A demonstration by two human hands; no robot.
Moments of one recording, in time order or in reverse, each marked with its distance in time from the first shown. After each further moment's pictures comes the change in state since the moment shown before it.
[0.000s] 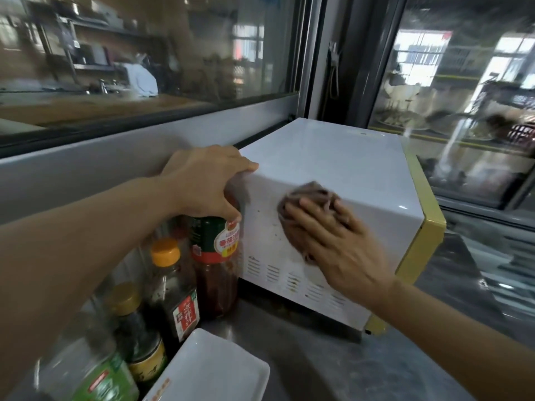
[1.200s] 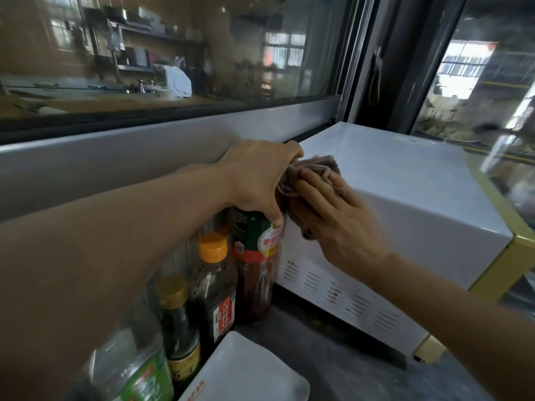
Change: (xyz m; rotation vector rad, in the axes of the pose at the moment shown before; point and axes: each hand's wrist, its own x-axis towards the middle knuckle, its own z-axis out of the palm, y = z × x) left_hand 0.002 -0.009 0.000 -0.106 0.001 0.000; right_hand 0.082 -0.026 0.008 -0.059 0.060 -0.072
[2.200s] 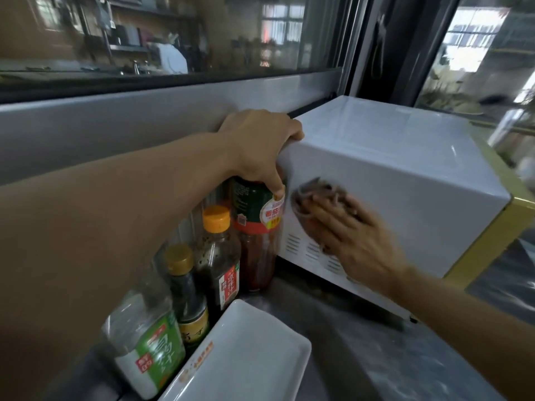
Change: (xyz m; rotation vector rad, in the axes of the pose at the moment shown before) left_hand -0.003 0.008 -0.006 0.074 -0.037 -0.038; right_hand -0.068 -0.025 0.023 0.072 -0.053 -0.040
